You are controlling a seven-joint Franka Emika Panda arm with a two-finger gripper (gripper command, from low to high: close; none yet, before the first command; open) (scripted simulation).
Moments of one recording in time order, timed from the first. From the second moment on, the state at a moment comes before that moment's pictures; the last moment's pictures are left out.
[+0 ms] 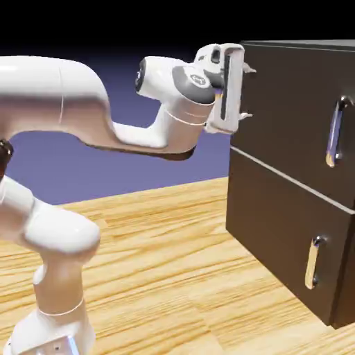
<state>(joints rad) 0.71 -0.78 -0.76 -2.34 -1.75 3.03 0.10</state>
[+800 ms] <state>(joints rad) 1.13 -0.91 -1.22 -2.06 -2.79 3.02 -0.29</state>
